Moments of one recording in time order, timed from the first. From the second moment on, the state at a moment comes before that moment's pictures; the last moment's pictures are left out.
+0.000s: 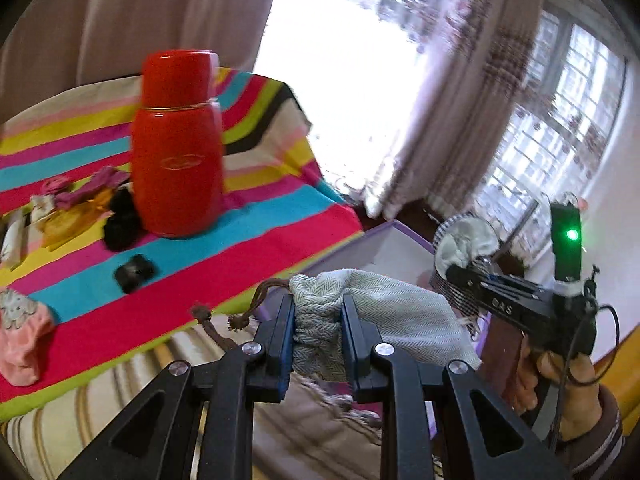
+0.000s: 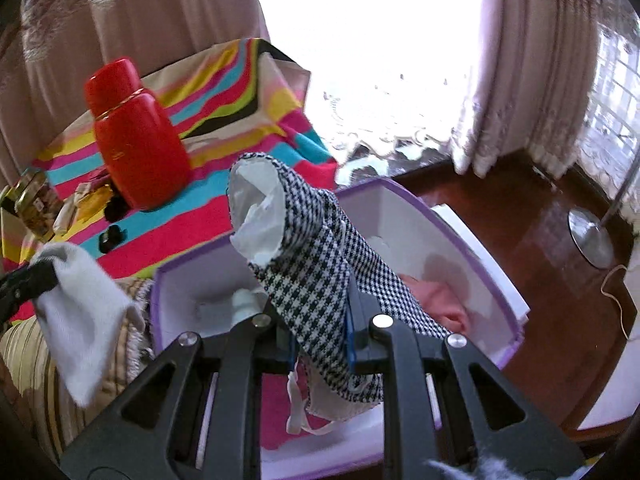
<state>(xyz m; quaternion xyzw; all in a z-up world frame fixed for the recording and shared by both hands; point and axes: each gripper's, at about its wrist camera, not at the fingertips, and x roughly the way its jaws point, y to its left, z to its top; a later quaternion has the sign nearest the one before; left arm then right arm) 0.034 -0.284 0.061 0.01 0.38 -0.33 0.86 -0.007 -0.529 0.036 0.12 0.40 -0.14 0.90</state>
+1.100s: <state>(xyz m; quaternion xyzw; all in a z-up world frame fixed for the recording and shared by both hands) 0.038 -0.240 0.055 -0.04 0.40 -0.30 0.86 0.005 -0.473 0.039 0.08 0.41 -0.07 0.91</state>
